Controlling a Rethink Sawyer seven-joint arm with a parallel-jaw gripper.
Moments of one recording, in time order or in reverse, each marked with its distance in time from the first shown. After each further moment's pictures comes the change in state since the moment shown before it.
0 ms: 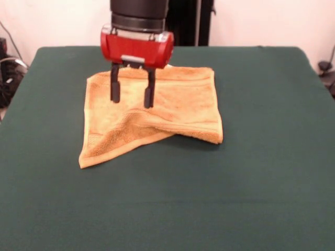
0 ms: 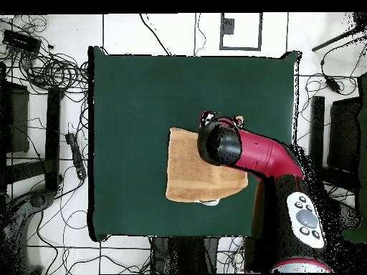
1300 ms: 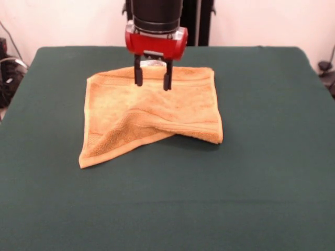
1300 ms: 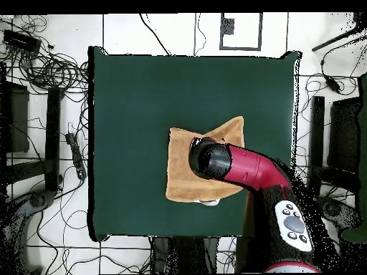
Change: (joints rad) arm 0.015 0.016 -0.016 0.109 -0.005 0.138 0.000
